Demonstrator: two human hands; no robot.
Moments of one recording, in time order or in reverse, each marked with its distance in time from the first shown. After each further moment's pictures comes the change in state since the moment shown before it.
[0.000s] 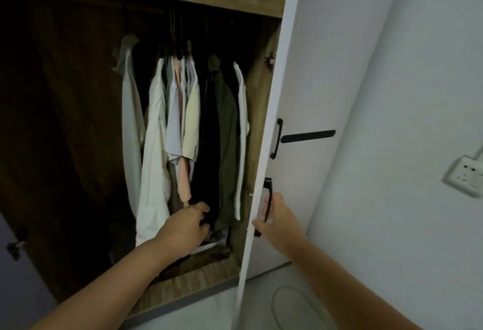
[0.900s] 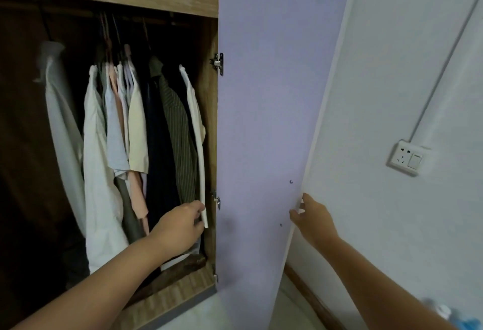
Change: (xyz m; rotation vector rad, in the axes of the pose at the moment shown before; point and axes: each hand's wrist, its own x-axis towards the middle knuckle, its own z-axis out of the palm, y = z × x) left_hand 0.040 0.084 0.017 0.012 -0.053 0.147; right_hand -0.013 0.083 -0.119 -0.227 0.282 0.314
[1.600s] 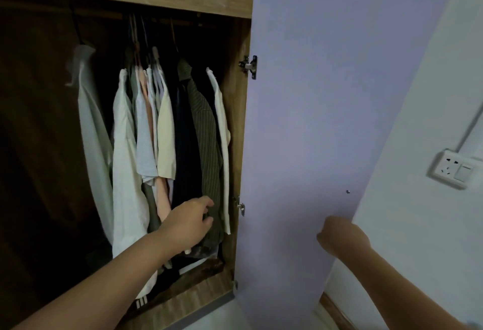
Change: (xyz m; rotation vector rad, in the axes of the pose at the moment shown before) left_hand 0.027 -0.060 -0.034 0.016 0.011 -0.016; right_hand 0.015 -0.043 0.025 -0.597 -0.198 0.235
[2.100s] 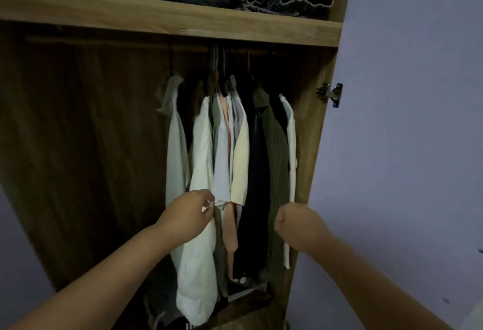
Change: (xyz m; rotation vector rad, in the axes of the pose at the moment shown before) left_hand -0.011 -0.116 -0.109 0.024 0.219 -0.139; right_hand -0.036 -0.225 -0.026 0.180 0.067 -0.614
